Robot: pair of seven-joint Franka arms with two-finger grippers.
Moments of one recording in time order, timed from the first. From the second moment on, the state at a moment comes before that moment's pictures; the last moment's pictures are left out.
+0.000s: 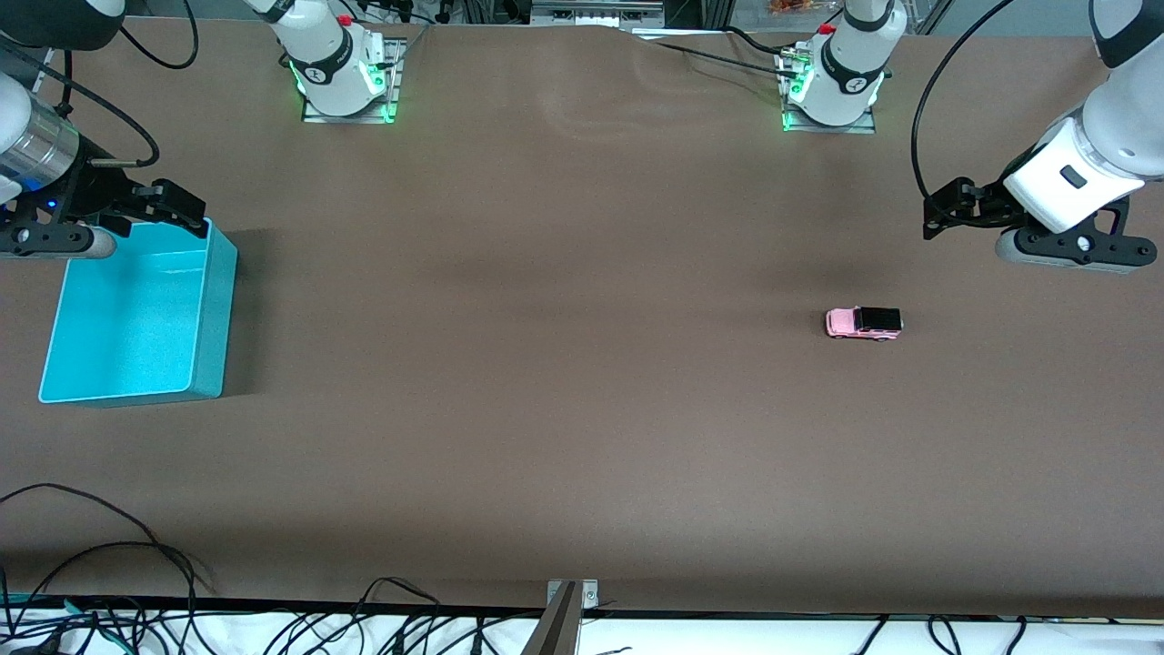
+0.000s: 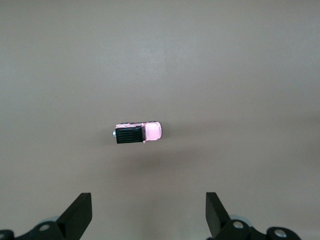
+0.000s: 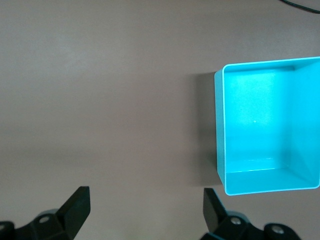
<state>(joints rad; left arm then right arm) -0.06 0.03 -0.04 -1.62 -0.02 1.58 -0.01 -0.01 0.01 0.08 -1.68 -0.02 1.64 0.06</state>
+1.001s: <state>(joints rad) -0.06 0.11 -0.03 -1.62 -0.02 1.57 0.08 -0.01 0.01 0.08 -1.68 -0.02 1.64 0.06</state>
